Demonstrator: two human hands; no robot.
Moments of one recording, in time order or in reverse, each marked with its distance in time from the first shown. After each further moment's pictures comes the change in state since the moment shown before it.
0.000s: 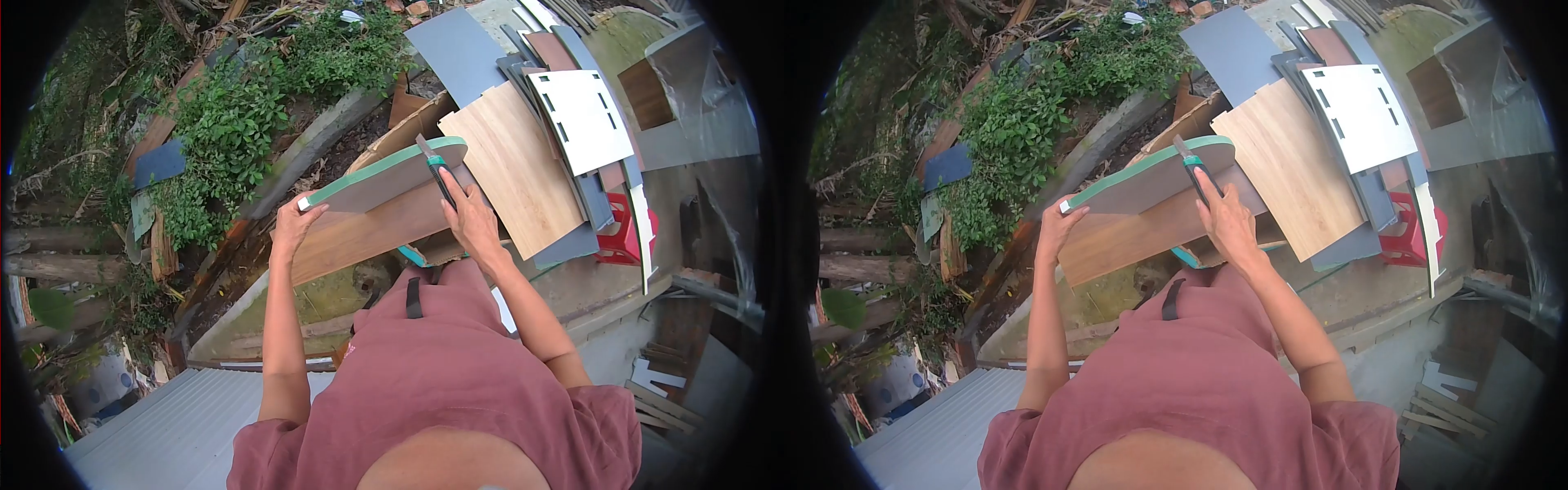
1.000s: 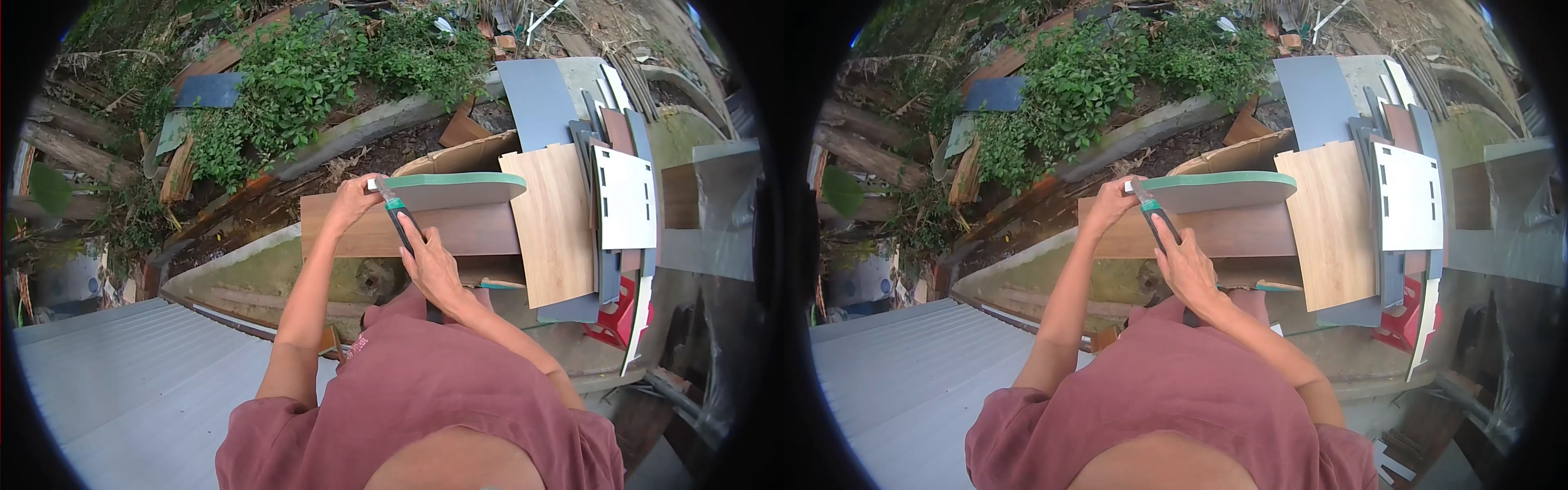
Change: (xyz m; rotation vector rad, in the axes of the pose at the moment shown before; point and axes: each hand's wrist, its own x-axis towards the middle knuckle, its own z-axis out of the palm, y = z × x) left_hand -0.001 -0.015 -0.003 -0.066 0.002 0.056; right_hand -0.022 -0.111 0.061 0.190 -0.296 -0.284
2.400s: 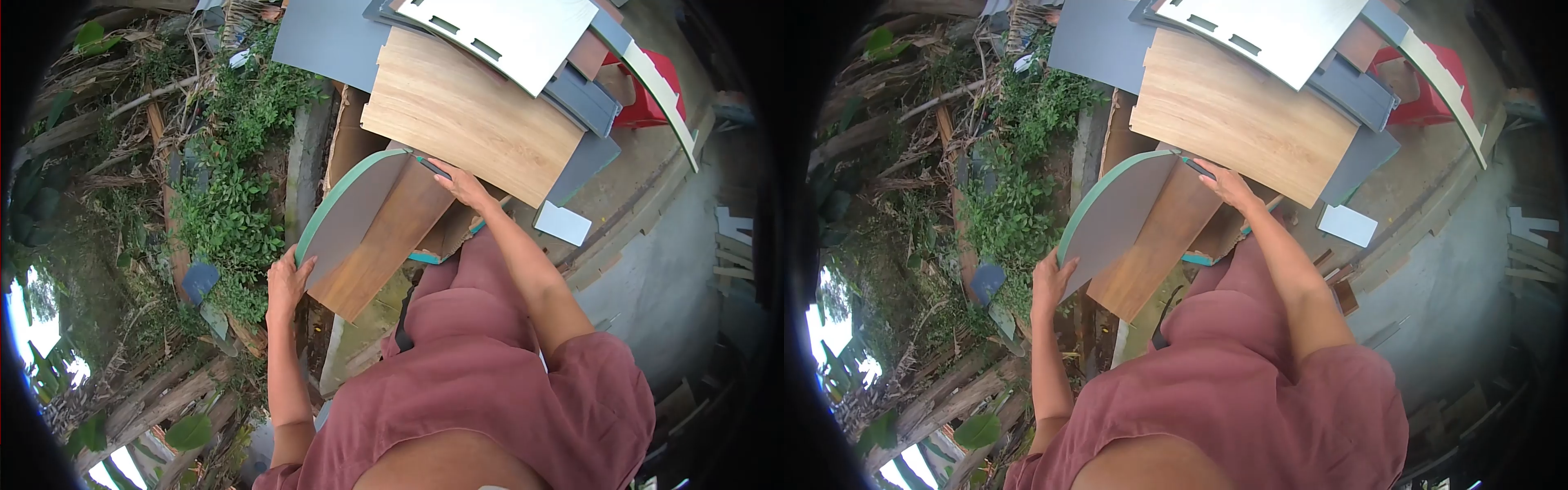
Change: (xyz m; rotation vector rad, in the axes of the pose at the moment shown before) left_hand 0.092 0.120 0.116 0.995 -0.458 0.018; right_hand -0.044 0.366 -0.010 0.504 0.430 0.552
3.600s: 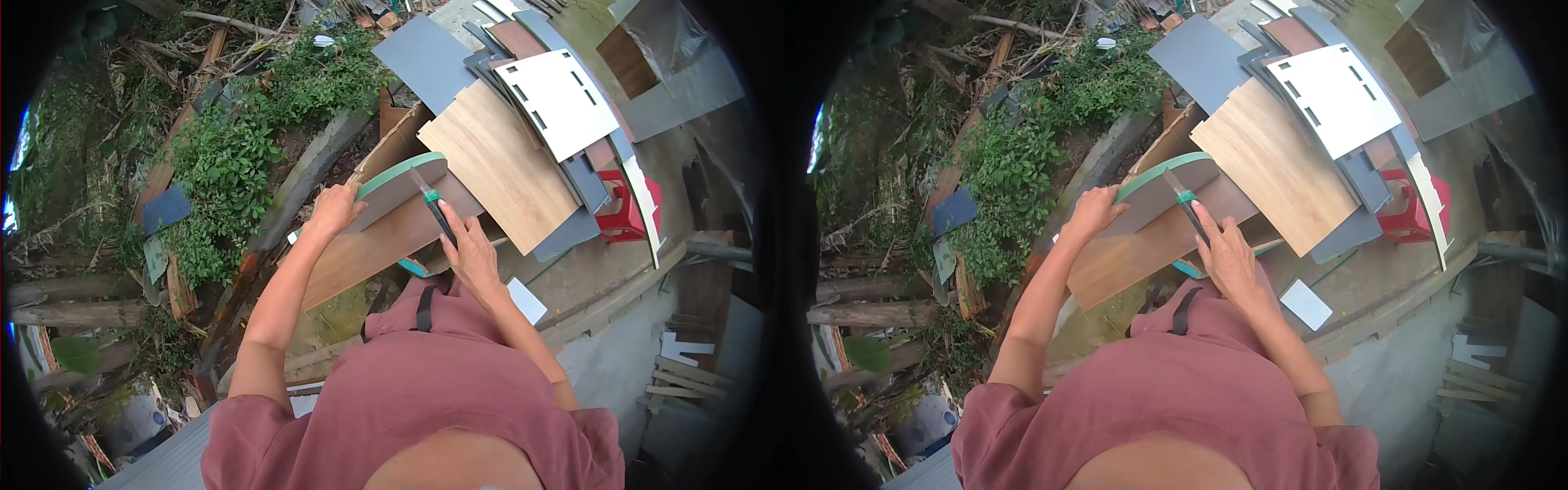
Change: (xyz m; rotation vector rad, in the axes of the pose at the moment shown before) left_hand -0.027 -0.026 0.020 0.079 0.138 0.257; right_hand -0.175 -0.236 0.017 -0.521 0.147 -0.333
